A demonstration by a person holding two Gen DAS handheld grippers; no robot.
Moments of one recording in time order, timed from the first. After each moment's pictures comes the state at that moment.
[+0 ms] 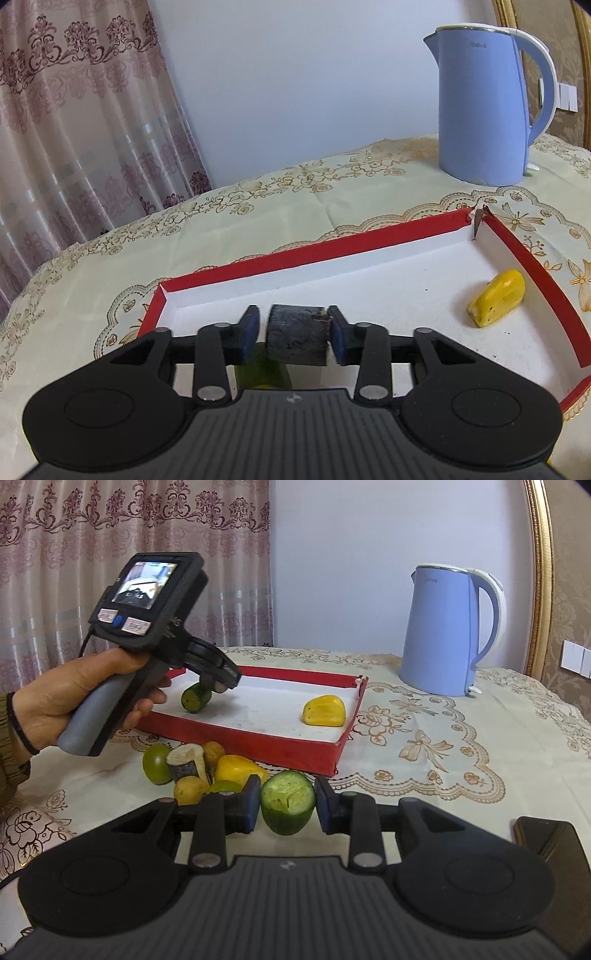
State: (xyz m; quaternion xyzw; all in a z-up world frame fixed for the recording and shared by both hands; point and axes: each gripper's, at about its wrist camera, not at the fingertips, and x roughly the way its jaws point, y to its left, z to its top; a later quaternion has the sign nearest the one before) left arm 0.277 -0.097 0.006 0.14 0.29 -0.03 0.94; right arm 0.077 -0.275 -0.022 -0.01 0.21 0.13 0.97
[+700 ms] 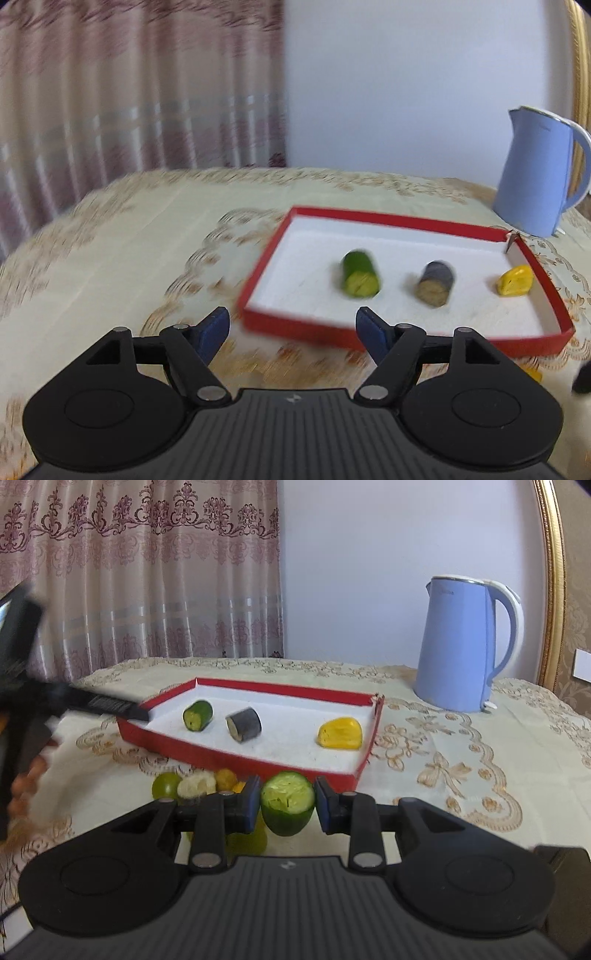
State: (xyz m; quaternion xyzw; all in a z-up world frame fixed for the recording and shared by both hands) left arm 0.155 0.002 0.009 -0.02 0.28 0.07 0.96; right arm 0.102 -0.264 -0.006 0.00 0.19 0.15 0.97
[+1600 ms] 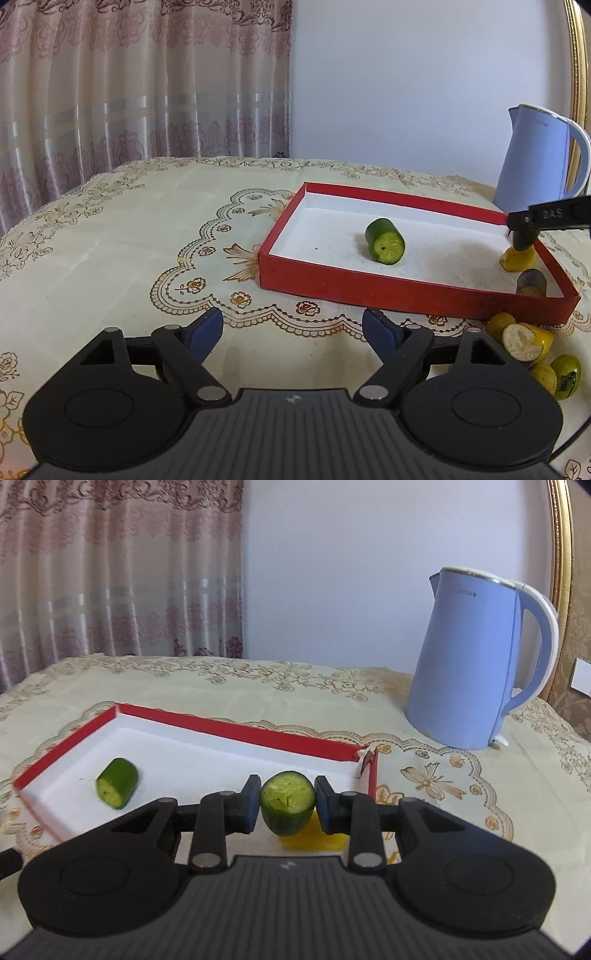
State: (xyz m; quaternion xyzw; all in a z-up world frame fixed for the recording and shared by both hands) left arm 0.135 0.010 -0.019 -0.02 0.26 0.06 0.96; right arm 0.258 -0.237 0.010 -0.02 0.25 0.08 0.97
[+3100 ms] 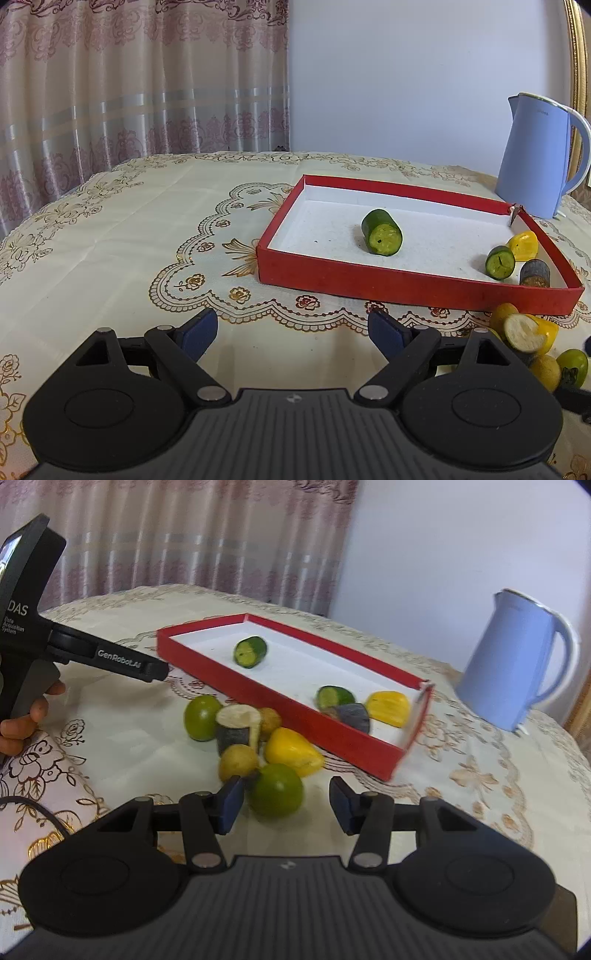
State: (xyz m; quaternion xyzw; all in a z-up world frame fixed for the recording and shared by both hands) left arm 0.138 0.006 -0.021 -0.02 0.28 0.06 0.96; right arm 0.096 -0.226 -0.030 -0.14 0.25 0.22 0.93
